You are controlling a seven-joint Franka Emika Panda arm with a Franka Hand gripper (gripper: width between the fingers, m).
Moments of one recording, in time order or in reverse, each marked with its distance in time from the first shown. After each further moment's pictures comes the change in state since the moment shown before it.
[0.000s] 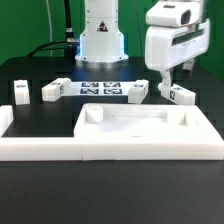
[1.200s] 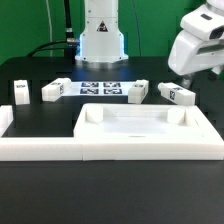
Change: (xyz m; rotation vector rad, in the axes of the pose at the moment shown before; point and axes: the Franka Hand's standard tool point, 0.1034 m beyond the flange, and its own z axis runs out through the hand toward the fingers) arm -0.013 -0.054 0.018 0.063 -0.440 0.144
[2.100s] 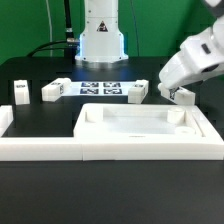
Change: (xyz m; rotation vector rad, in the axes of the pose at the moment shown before) arm -0.002 0.004 0.036 0.054 -0.338 0.059
